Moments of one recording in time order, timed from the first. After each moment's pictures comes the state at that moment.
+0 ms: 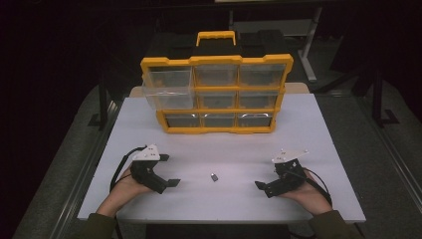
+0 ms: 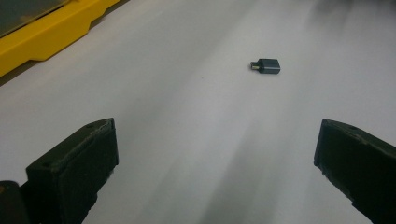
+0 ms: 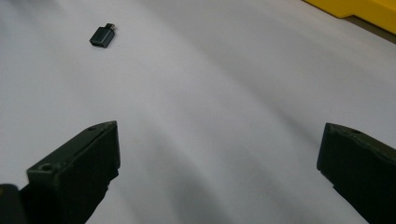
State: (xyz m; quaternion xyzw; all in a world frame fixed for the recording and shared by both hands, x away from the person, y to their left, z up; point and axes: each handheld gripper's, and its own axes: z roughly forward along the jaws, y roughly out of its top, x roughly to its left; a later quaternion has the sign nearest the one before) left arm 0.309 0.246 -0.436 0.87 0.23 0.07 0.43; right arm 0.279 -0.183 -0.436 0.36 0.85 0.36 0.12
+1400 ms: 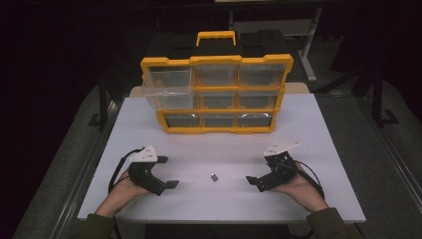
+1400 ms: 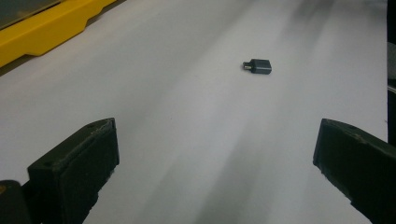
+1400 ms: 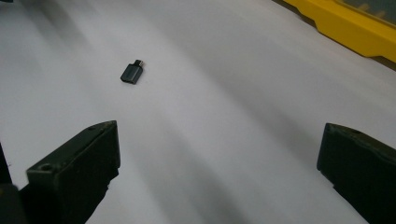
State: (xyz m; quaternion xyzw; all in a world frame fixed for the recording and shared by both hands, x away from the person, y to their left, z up) left arm 0.304 0.251 -0.436 0.86 0.24 0.06 0.44; right arm 0.291 -0.160 -0.417 0.35 0.85 0.38 0.10
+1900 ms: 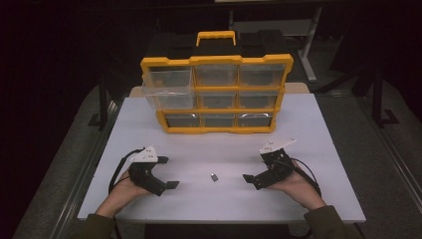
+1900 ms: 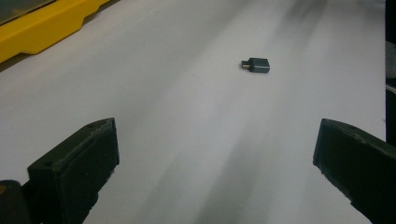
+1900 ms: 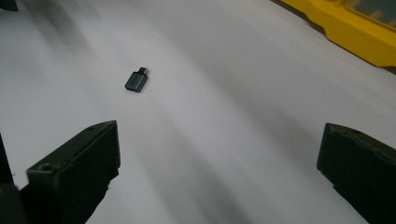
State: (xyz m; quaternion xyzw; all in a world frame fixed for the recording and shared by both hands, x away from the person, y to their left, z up) left arm 0.304 0.250 -0.437 0.86 0.24 0.05 0.44; right arm 0.297 -0.152 -0.415 0.34 0.86 0.38 0.09
